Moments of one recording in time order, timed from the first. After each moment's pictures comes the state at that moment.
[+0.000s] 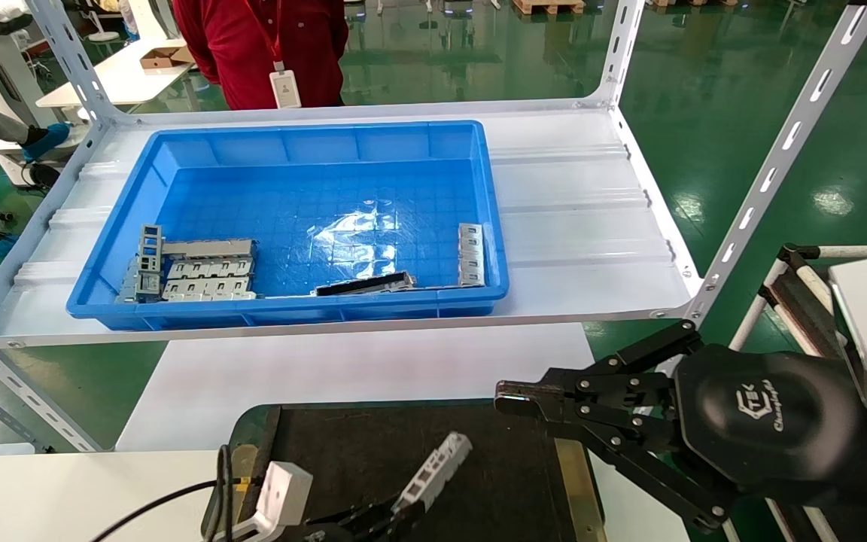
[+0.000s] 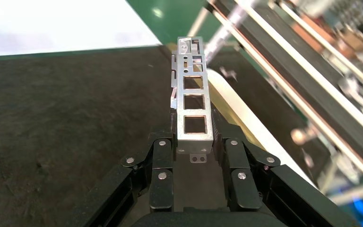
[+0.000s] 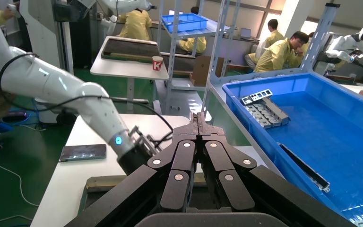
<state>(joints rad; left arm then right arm) -0.52 0.97 0.42 -1.34 1.17 0.60 -0.55 1.09 -0.58 -0.36 1.28 -0.68 -1.46 0.15</state>
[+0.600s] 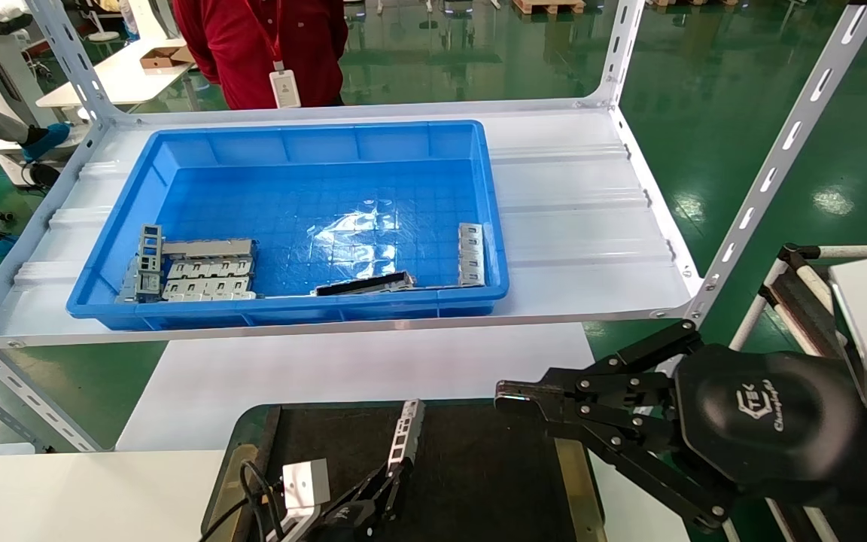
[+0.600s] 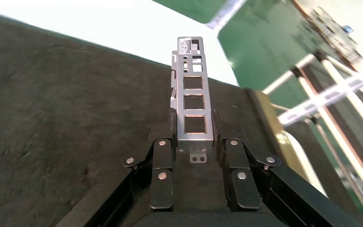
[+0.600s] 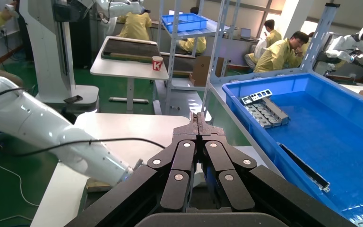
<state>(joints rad) -0.48 1.26 0.51 -1.23 1.31 0.07 -0.67 1.09 -0.58 -0.36 1.28 -0.68 -1.46 0.15</state>
